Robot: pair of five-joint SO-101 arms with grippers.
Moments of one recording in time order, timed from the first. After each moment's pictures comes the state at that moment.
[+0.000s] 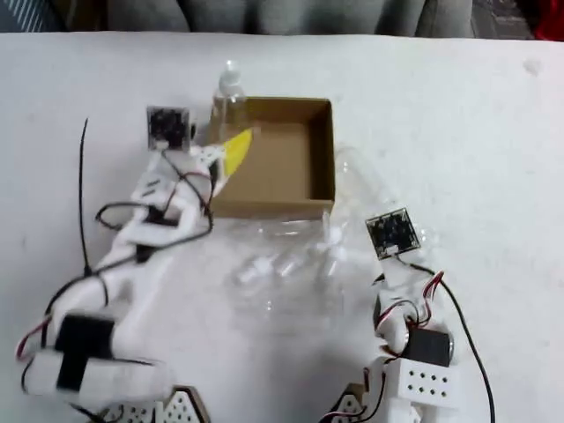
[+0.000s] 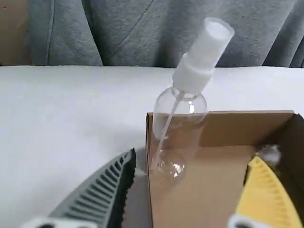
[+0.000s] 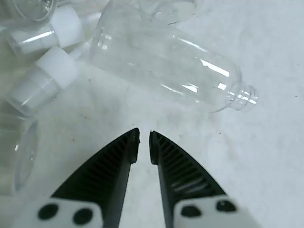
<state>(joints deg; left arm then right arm) 2.3 -4.4 54.8 -20.7 6.1 8.4 -85.1 88.2 55.6 30.3</state>
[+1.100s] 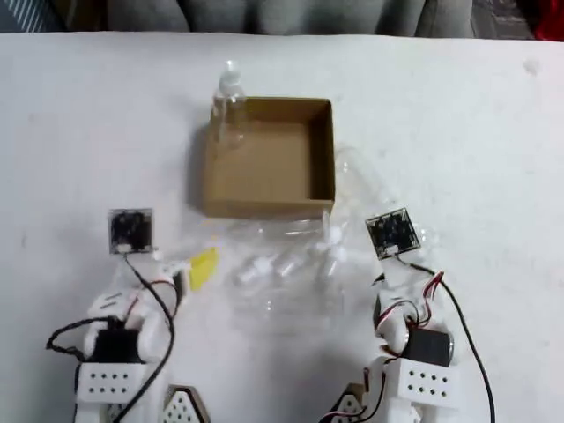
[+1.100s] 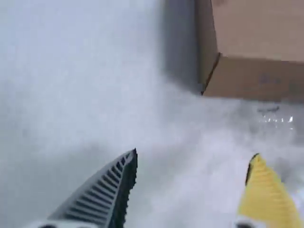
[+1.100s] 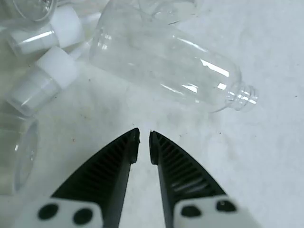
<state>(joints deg) -5.5 -88.8 97.5 45.7 6.1 8.4 -85.1 88.2 55.6 30.3</state>
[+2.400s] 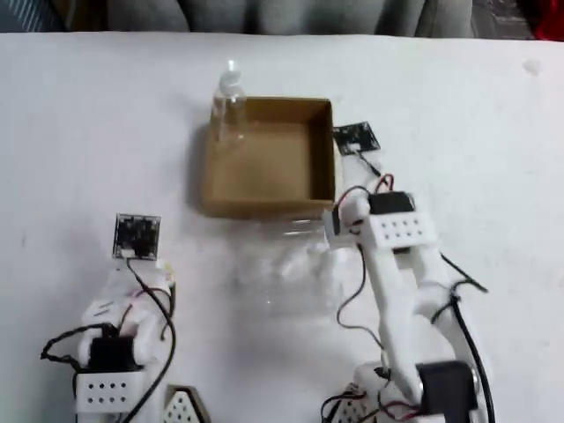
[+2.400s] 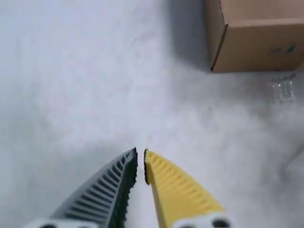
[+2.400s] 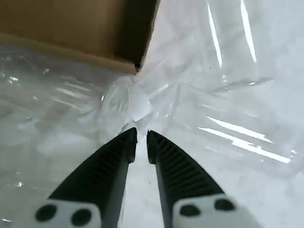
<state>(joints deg) -8.0 -97.8 97.6 57.5 -2.8 -10.1 -17.5 37.5 60.8 6.2</state>
